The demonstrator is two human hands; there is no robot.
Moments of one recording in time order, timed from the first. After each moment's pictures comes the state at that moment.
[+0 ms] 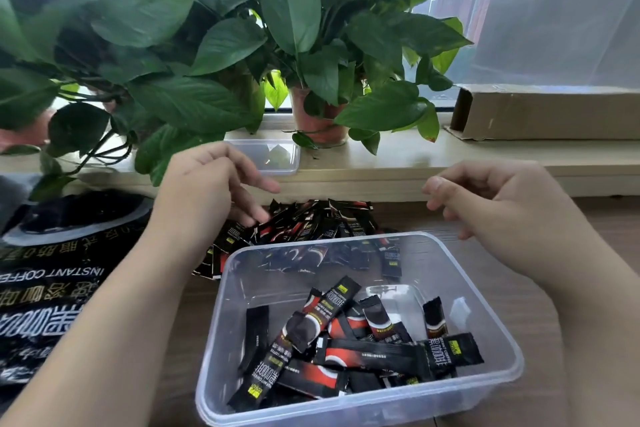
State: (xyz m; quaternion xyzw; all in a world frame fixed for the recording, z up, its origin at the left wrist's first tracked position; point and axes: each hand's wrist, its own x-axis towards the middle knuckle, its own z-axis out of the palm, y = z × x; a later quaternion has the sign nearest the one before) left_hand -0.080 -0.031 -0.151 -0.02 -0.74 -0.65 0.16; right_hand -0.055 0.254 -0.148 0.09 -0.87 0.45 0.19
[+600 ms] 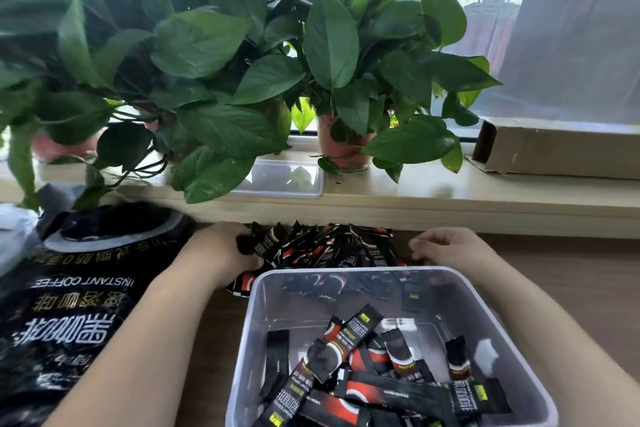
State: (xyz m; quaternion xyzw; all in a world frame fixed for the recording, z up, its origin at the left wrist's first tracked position) left_hand -0.118 -0.085 -0.205 0.11 -0.98 -0.19 0.01; right_hand -0.145 0.247 -0.208 -0.05 -0.87 0.49 -0.02
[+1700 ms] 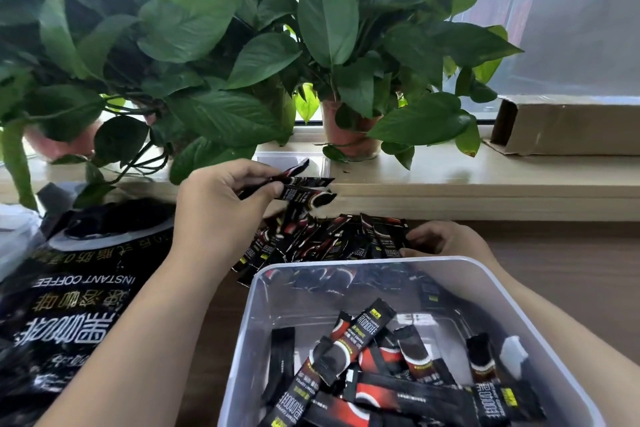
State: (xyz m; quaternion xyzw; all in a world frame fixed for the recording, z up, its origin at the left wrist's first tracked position) left_hand -0.104 -0.054 -0.178 -0.01 -0.81 -0.47 0.34; right_hand -0.171 0.241 -0.258 0.07 -0.92 0.36 0.09
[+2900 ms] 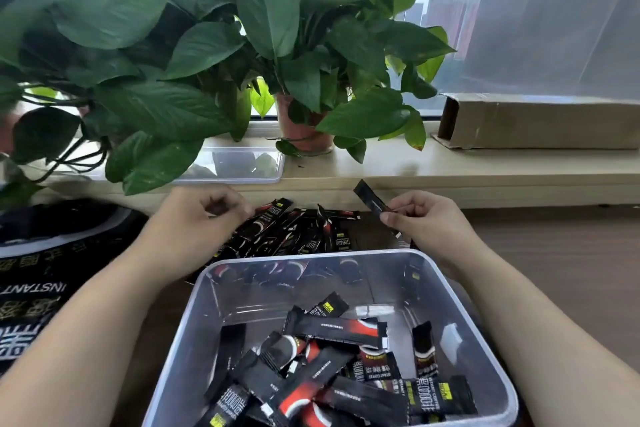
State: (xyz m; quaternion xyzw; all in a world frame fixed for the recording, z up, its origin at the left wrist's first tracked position) left_hand -0.113 -0.049 -0.195 -0.05 -0.87 -0.45 0.17; right_hand -0.158 0.262 -0.227 -0.01 -0.79 0.61 0.09
